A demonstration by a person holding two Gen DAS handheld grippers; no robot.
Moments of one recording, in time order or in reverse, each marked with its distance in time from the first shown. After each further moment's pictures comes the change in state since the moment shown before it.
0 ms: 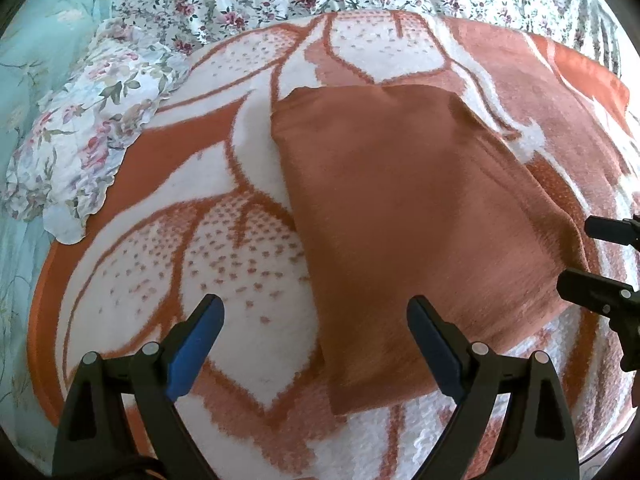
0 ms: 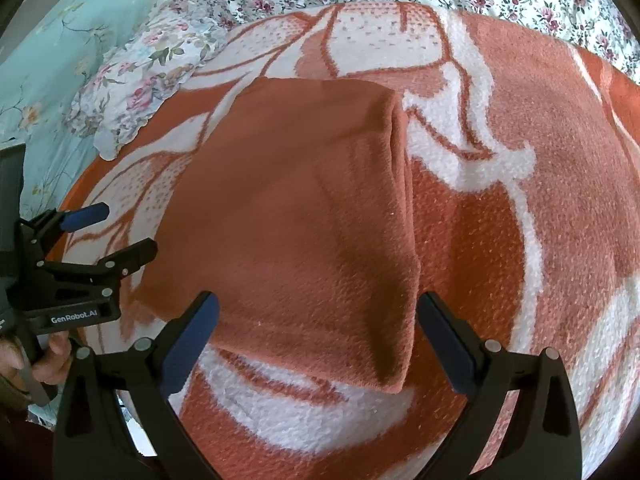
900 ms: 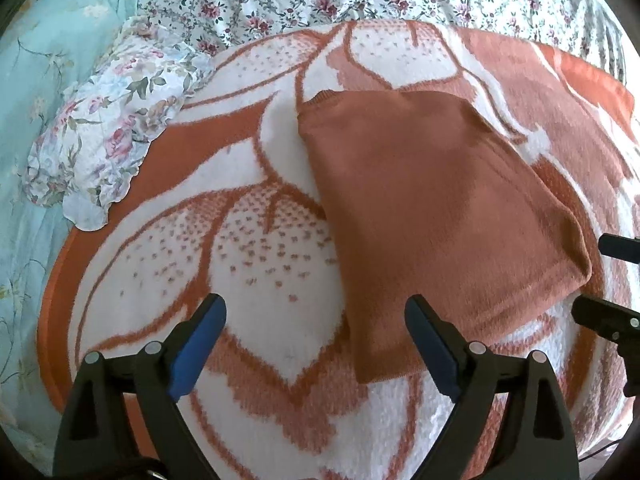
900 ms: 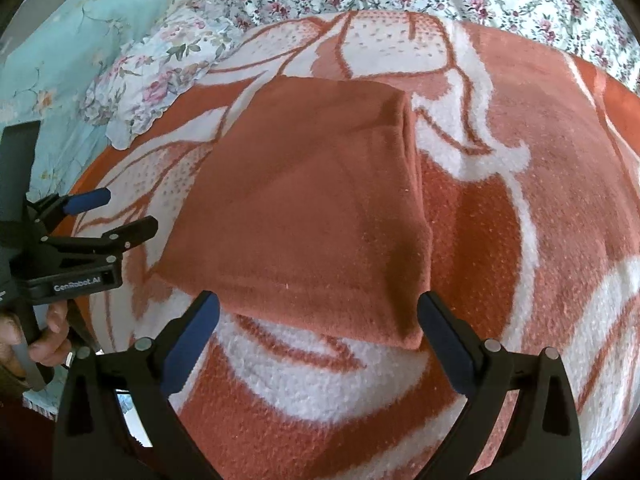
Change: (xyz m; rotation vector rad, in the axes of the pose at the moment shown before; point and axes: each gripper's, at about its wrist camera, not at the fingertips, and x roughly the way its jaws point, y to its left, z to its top) left arm -0.019 0.017 -0.017 -0.029 -0.025 0.038; right arm -0.017 0.018 -0.023 -0.033 -0.020 -0.005
